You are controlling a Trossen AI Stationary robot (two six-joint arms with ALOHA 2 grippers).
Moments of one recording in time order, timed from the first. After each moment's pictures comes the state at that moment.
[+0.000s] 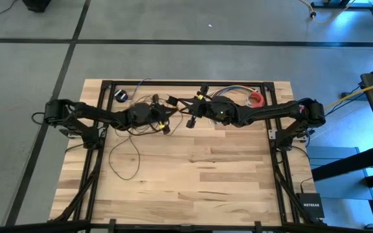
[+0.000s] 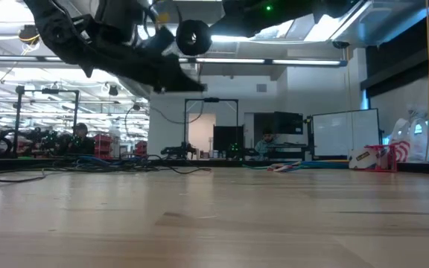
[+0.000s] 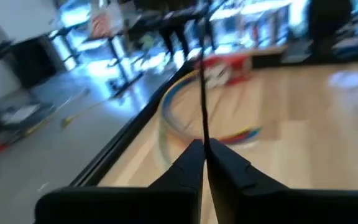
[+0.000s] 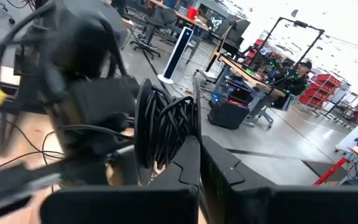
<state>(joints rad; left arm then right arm) 0.22 1.45 0.55 0.73 -0.24 0.19 -0.10 1.57 1.05 0.47 0.33 -0.42</state>
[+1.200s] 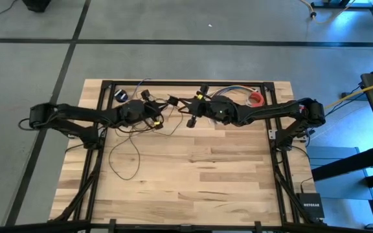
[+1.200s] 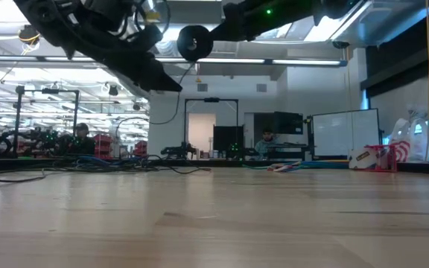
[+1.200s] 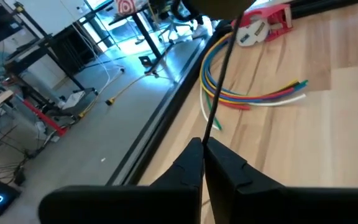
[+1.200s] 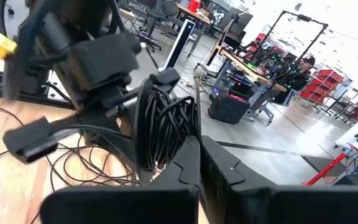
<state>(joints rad) 0.24 1.24 0.55 0.40 -0.39 0.34 -0.10 1.57 1.05 0.44 0.32 -0.42</state>
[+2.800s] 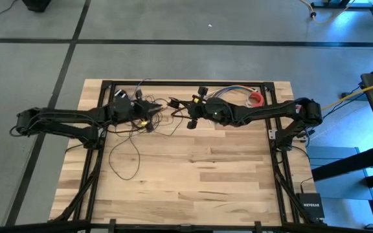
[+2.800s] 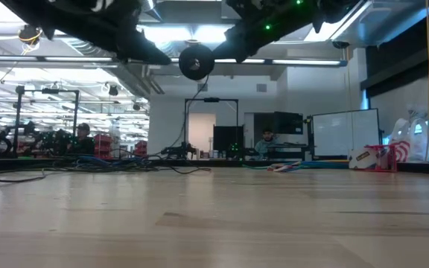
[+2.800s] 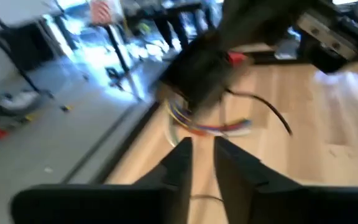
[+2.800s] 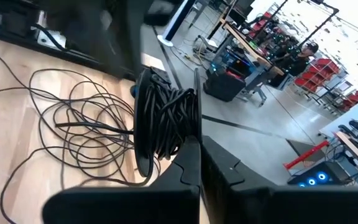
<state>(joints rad) 0.22 0.99 0.55 0.21 -0.25 0.17 -0.11 1.61 1.05 0.35 0.37 -0.50</state>
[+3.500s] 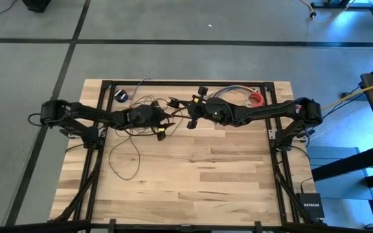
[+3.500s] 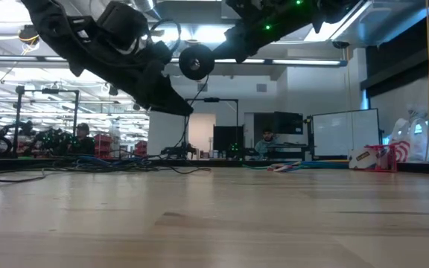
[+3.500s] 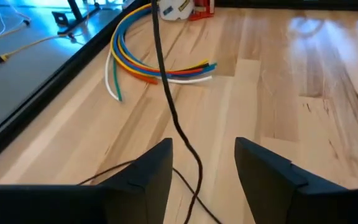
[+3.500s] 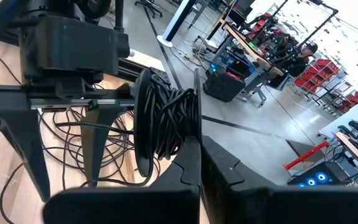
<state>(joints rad) 0.22 1.40 0.55 0.42 -0.11 0.03 -0.11 1.61 1.05 0.35 0.37 -0.50</state>
